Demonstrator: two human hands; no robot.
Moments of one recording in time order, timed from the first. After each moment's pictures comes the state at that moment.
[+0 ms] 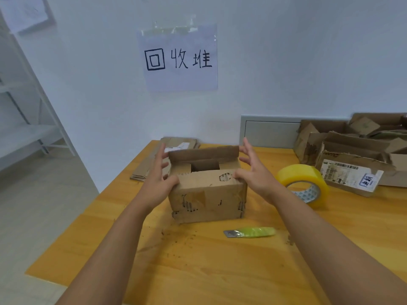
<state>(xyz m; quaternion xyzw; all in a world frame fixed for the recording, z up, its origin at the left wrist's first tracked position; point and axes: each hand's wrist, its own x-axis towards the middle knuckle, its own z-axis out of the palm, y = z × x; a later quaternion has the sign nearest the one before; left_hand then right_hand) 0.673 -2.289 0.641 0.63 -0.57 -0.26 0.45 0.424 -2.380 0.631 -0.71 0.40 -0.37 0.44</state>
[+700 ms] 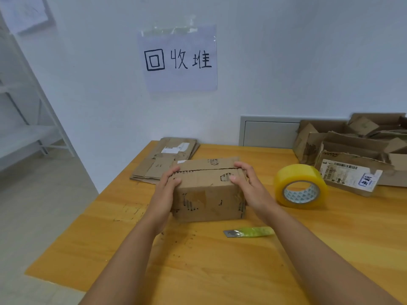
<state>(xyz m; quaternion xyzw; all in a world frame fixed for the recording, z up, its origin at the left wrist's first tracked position) 0.654 -2.286 0.607 0.59 -0.43 -0.40 0.55 0.430 -2.357 0.598 -0.64 0.43 -0.40 0.49</state>
